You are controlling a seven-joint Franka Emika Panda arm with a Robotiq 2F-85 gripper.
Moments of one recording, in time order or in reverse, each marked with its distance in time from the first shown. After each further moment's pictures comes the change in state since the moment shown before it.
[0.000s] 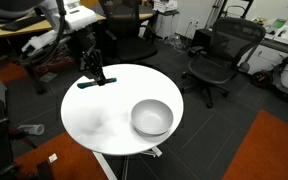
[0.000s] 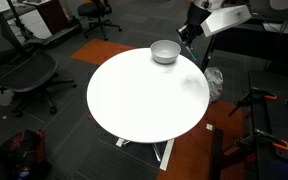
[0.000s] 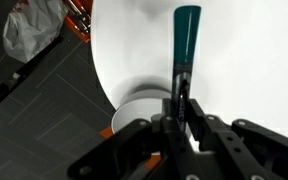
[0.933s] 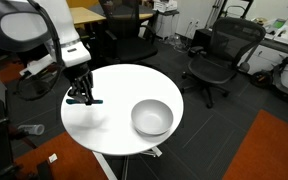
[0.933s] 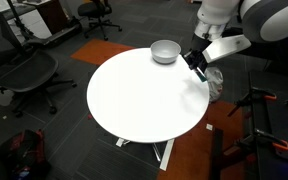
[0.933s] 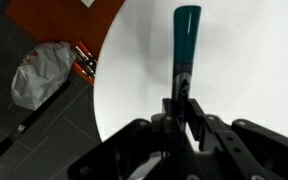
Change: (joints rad) arm -0.071 0.117 0.080 -0.078 0.123 0.073 0.006
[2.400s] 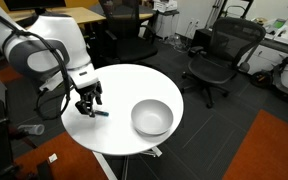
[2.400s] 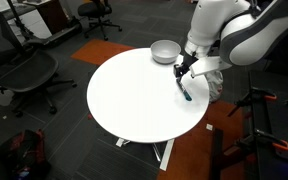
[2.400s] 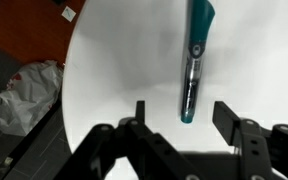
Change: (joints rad) arm 0.109 0.227 -0.103 0.057 0.165 0.188 -0.005
